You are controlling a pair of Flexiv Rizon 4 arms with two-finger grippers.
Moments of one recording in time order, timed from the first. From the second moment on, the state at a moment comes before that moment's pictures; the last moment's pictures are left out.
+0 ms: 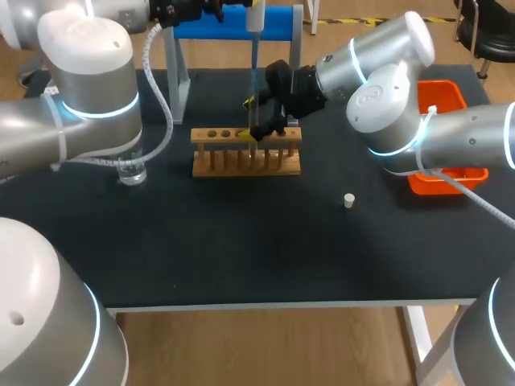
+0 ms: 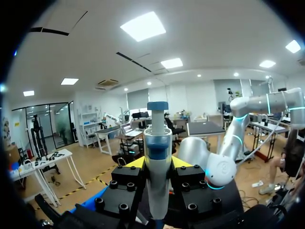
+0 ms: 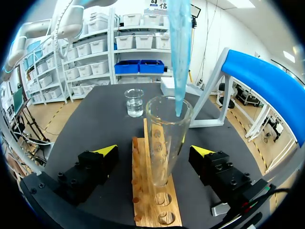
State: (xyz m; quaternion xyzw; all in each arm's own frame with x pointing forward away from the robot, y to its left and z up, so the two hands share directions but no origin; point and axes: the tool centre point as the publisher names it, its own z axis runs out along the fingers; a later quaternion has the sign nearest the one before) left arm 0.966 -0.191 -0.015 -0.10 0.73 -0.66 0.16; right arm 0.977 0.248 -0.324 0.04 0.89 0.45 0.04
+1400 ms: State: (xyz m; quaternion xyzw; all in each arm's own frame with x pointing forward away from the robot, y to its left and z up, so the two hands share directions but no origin) left arm 0.865 -0.128 -0.048 -0.20 0.72 -0.63 0.19; right arm 0.977 0.248 -0.324 0.04 0.89 0.45 0.04
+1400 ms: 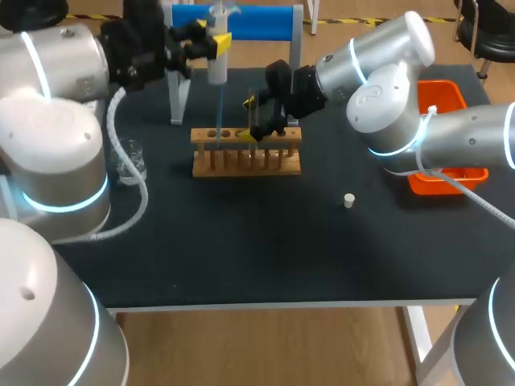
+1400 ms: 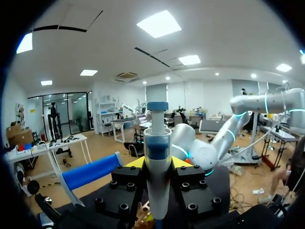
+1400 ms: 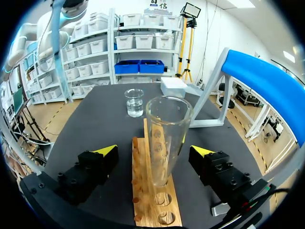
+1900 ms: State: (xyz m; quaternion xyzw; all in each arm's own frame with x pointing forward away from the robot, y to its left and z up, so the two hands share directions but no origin) left arm 0.819 -0.155 -0.100 -0.14 0.72 -0.66 0.15; right arm 0.977 0.248 -0.324 0.04 0.89 0.45 0.04
